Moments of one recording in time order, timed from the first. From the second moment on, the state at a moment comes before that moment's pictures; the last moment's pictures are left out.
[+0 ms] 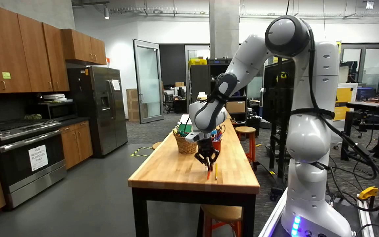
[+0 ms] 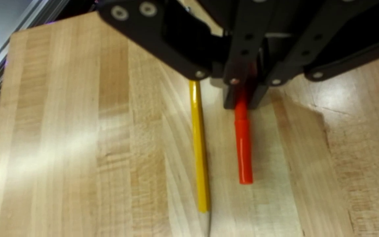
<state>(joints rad) 0.00 -0.02 0.00 -2.55 -0.16 2.39 -1.91</state>
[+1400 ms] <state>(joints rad) -0.01 -0.10 -0.02 -2.50 0.11 2.39 -1.71</state>
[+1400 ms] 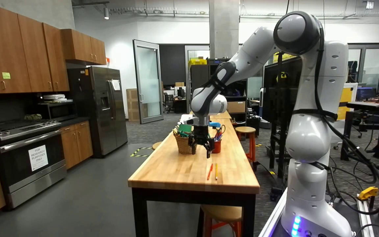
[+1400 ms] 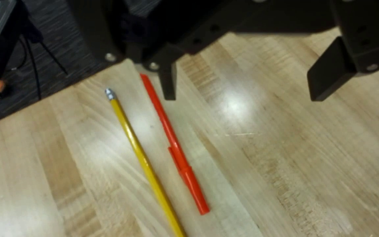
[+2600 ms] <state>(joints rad) 0.04 -0.14 0.05 -2.39 0.02 2.33 -0.48</state>
